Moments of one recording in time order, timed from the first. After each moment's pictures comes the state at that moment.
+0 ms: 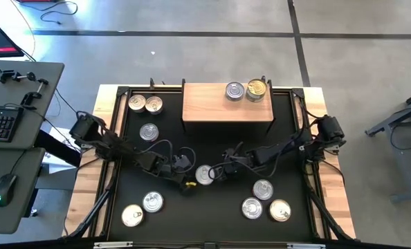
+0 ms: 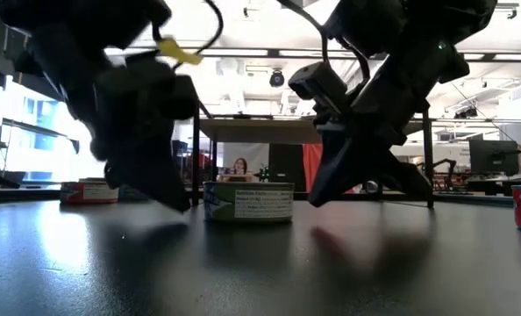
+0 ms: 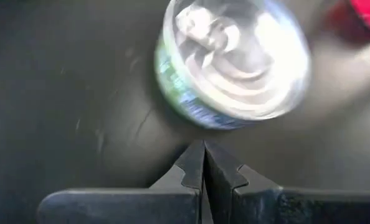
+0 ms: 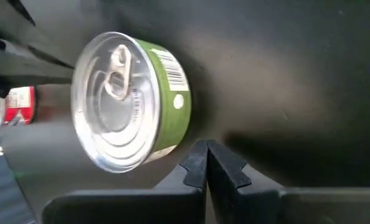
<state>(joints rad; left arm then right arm) -0.35 1.72 0.71 0.12 -0.24 -0.83 0.24 1.79 0.88 0.02 0.08 1.33</state>
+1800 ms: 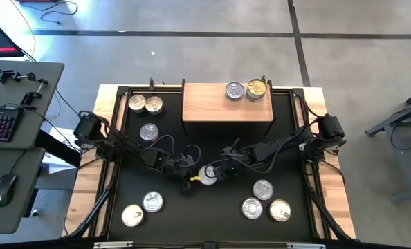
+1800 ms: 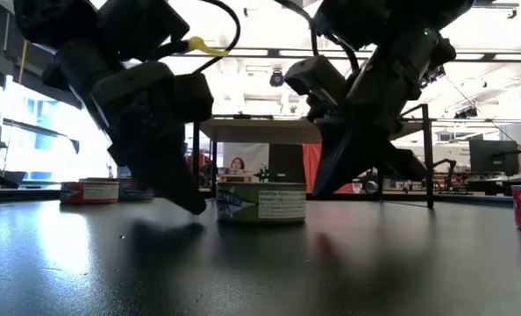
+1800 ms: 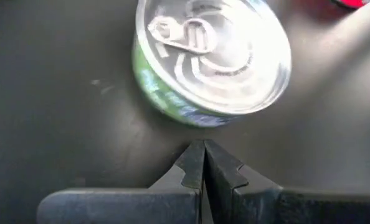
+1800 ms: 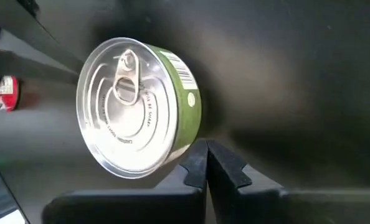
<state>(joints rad) -0.28 1.76 0.71 0.23 -0.09 -0.60 0.21 1.78 0.96 -0.15 0.03 1.26</state>
